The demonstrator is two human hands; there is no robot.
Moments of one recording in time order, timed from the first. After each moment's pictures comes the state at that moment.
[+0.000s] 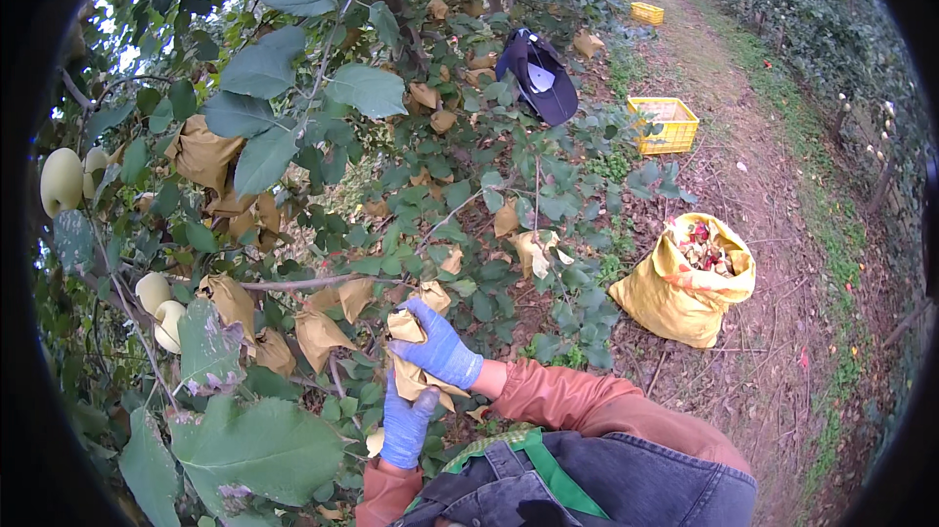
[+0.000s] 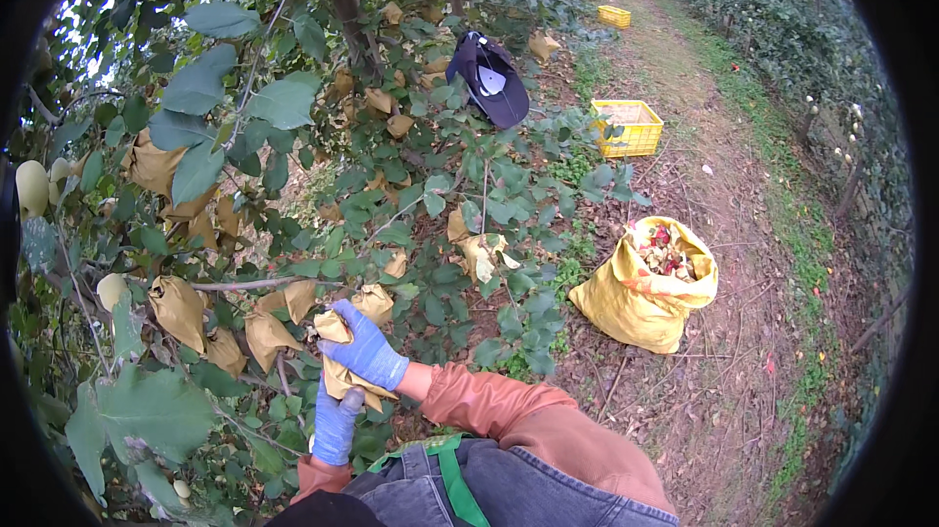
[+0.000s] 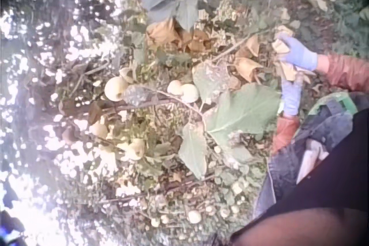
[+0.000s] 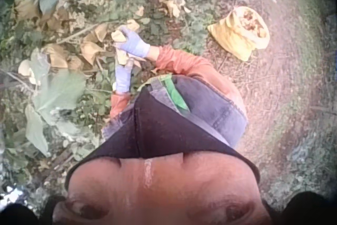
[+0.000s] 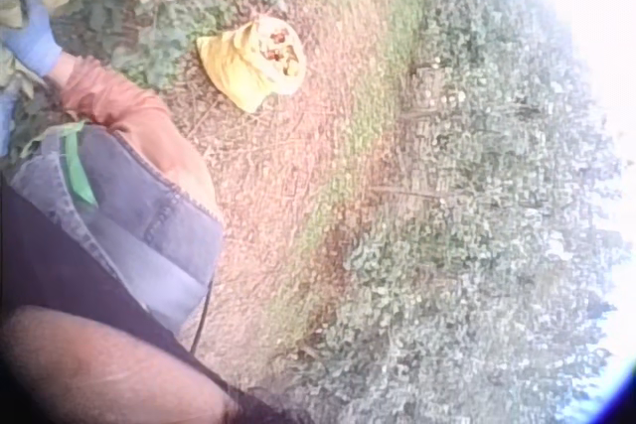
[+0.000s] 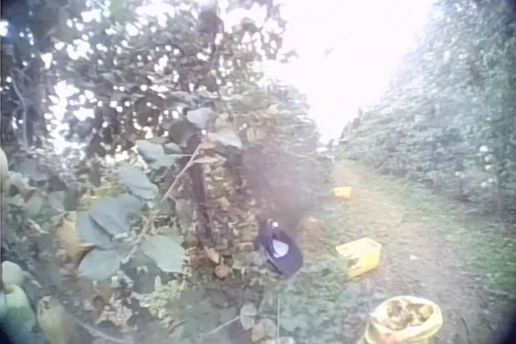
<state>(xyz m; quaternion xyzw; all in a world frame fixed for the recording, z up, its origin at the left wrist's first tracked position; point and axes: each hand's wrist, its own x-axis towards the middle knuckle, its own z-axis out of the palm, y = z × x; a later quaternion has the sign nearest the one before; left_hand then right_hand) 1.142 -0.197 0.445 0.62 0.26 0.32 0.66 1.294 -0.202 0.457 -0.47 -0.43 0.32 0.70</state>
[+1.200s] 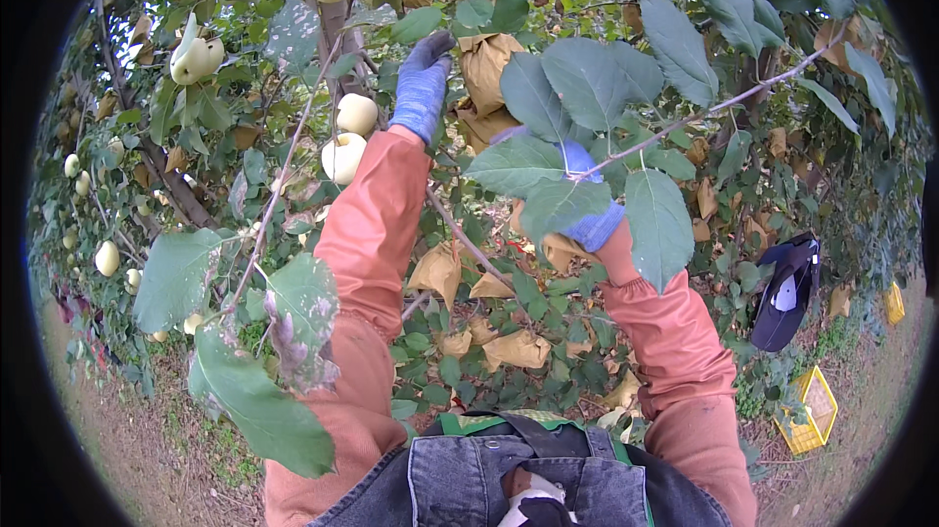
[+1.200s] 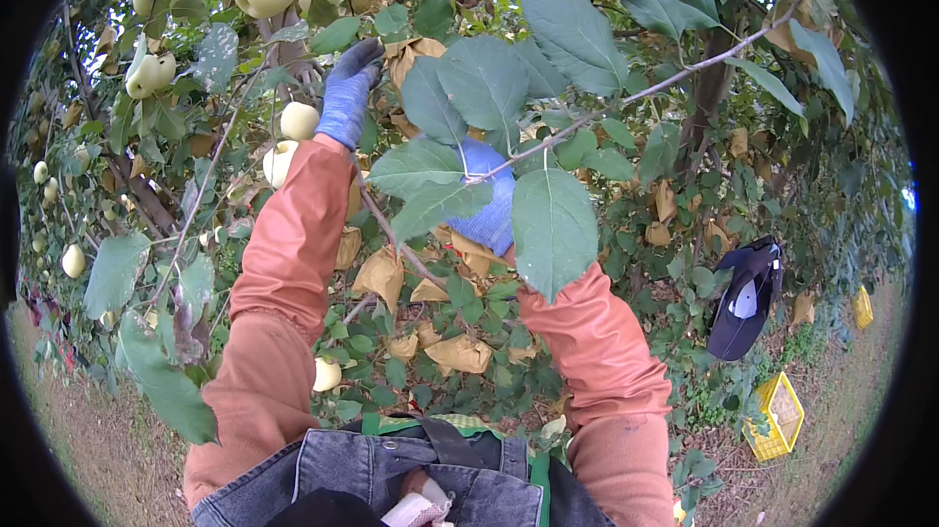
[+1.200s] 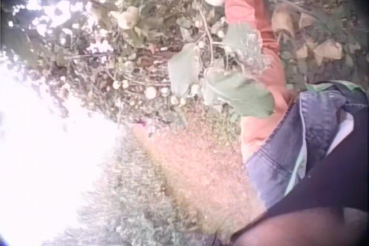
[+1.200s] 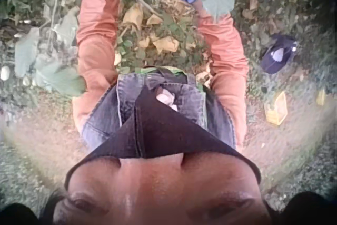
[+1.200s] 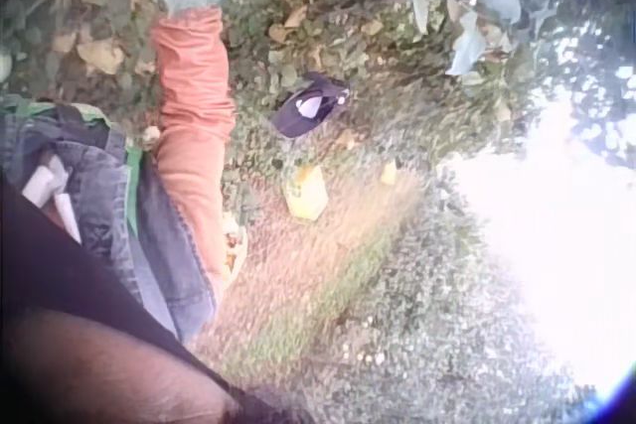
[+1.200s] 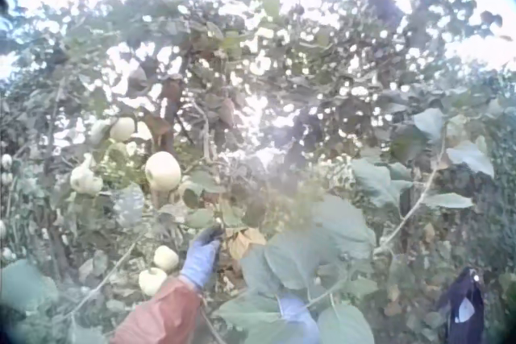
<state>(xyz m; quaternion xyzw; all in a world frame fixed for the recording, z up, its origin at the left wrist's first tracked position) 1.151 0.104 0.729 0.58 0.30 0.73 0.18 1.396 -0.010 0.699 -0.16 -0.90 0.16 0.38</state>
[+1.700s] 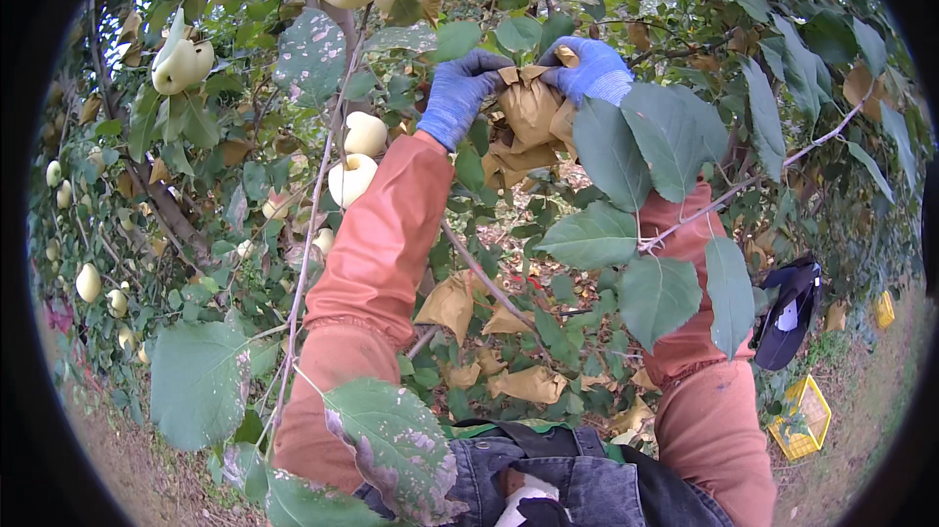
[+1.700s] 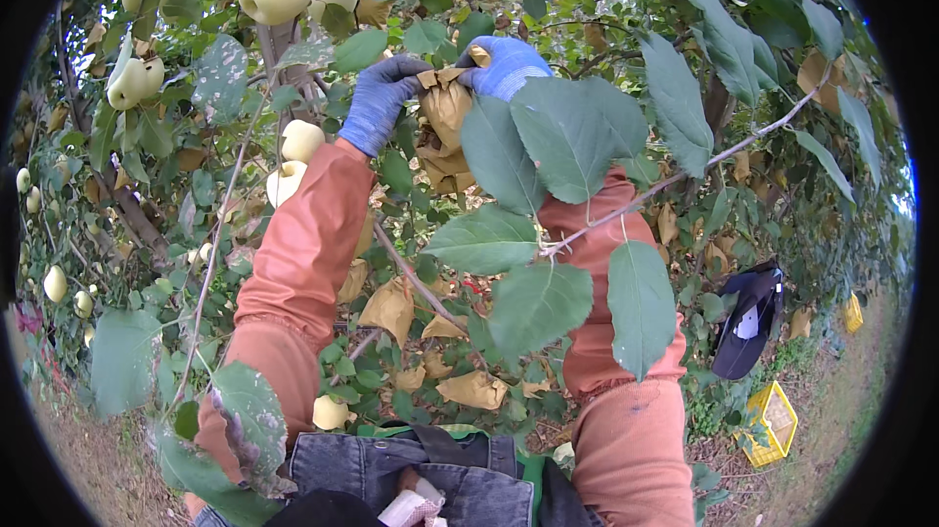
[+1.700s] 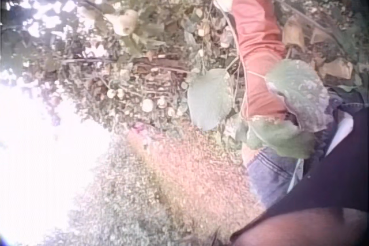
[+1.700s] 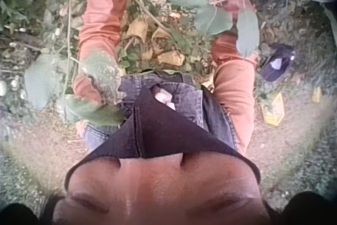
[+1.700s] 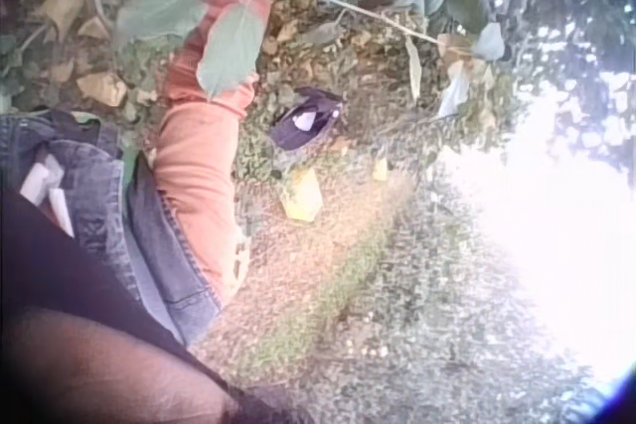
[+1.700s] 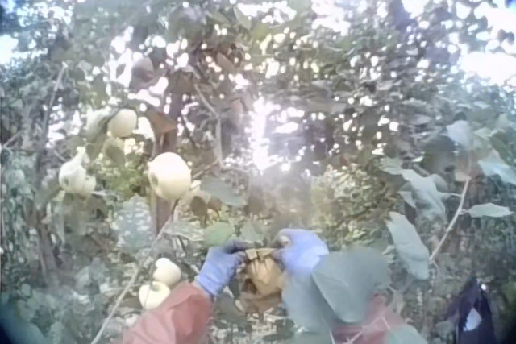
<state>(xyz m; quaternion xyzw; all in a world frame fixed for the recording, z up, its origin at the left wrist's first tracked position) 1.146 0.145 0.741 0.65 0.24 0.66 0.29 1.361 0.128 0.812 -0.40 -0.83 0.02 0.37</state>
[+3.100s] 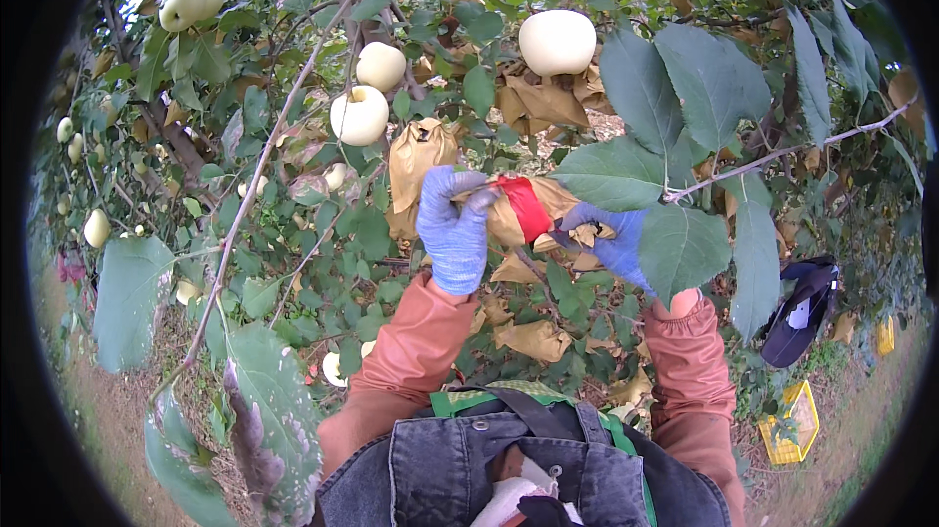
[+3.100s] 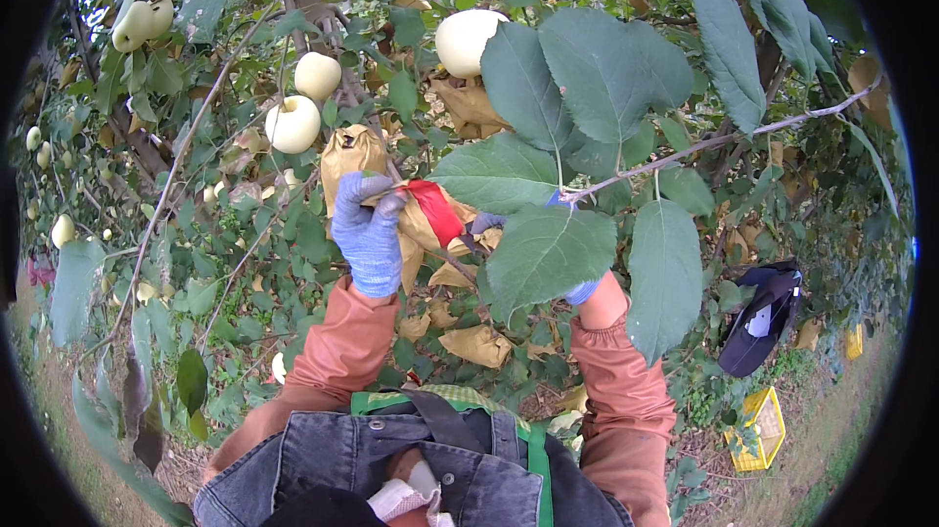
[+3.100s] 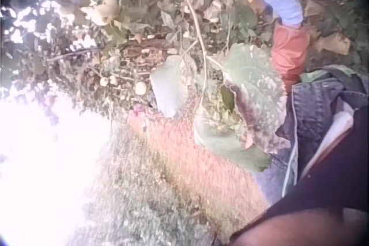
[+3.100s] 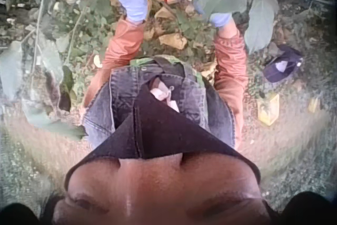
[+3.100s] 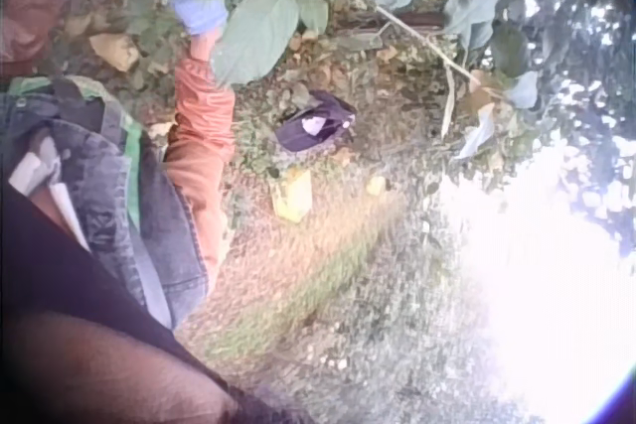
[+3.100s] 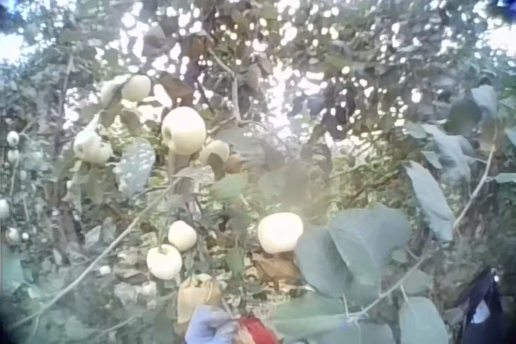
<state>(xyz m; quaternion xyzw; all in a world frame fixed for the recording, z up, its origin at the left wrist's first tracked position) 1.201 -0.035 0.578 0.47 0.32 0.82 0.08 1.425 0.003 0.633 -0.23 -0.89 0.25 0.30</state>
